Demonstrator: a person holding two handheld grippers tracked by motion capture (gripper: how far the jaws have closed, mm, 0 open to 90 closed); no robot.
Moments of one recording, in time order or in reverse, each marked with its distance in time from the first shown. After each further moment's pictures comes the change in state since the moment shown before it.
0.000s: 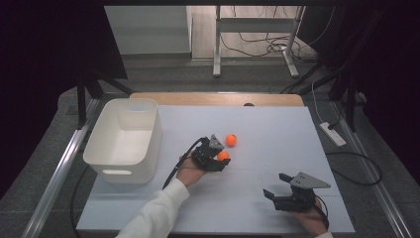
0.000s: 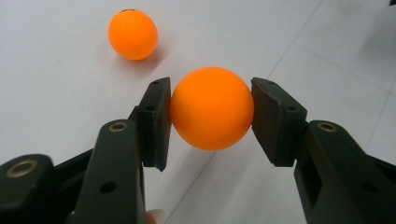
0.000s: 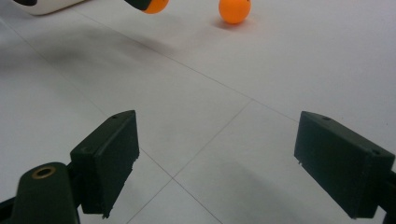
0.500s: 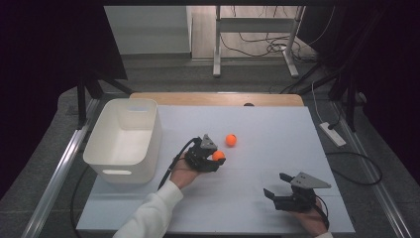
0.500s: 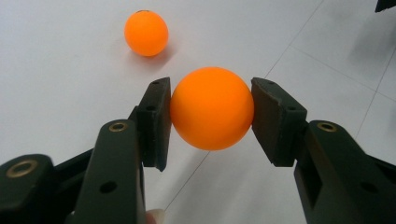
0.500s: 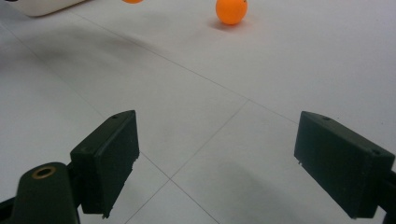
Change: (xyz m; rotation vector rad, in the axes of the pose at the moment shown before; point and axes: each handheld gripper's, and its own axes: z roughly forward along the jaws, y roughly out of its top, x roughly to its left) left arm 0.004 -0.009 -0.016 -0.035 0.008 -0.013; right arm 0.000 0.000 -0.001 -0.001 -0.011 0.001
